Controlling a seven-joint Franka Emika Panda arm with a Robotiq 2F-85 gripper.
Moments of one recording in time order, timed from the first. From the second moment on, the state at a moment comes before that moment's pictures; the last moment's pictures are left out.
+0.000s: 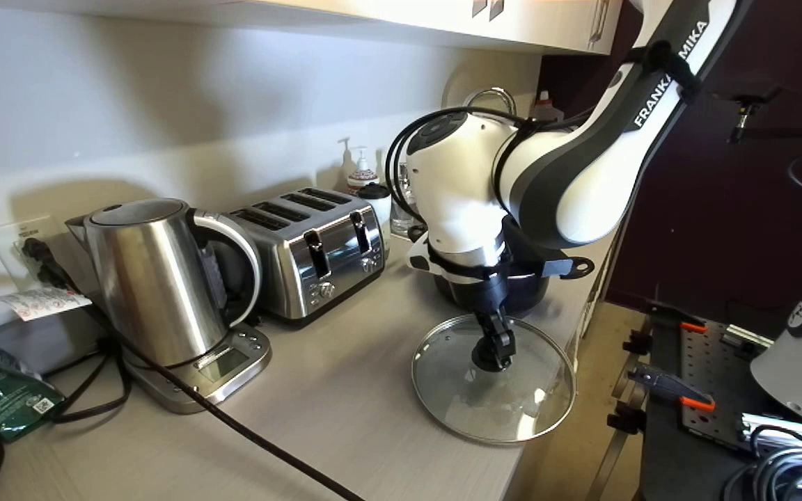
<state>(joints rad) 0.26 0.35 0.23 -2.28 -0.31 2.30 -0.03</state>
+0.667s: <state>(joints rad) 0.28 0.38 0.23 -2.28 -0.32 2.30 -0.04</state>
